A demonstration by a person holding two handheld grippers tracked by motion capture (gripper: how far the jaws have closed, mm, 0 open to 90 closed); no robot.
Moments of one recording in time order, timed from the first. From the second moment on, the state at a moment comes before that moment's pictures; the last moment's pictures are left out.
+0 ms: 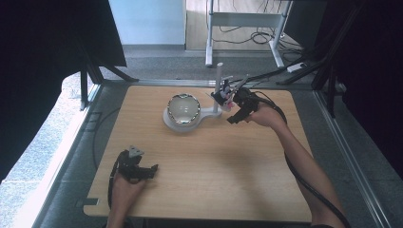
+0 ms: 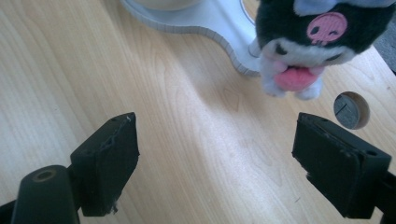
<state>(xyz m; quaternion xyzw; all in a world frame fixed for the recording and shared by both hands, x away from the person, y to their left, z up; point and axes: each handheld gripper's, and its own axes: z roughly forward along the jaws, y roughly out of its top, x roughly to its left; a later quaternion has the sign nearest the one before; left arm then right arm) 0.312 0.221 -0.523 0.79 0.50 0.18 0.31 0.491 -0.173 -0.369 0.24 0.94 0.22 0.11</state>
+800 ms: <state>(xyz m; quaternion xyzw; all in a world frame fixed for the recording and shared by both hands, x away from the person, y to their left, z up) 0.312 0.221 -0.523 0.79 0.50 0.18 0.31 0.452 -0.198 -0.371 0.24 0.94 0.24 0.11</state>
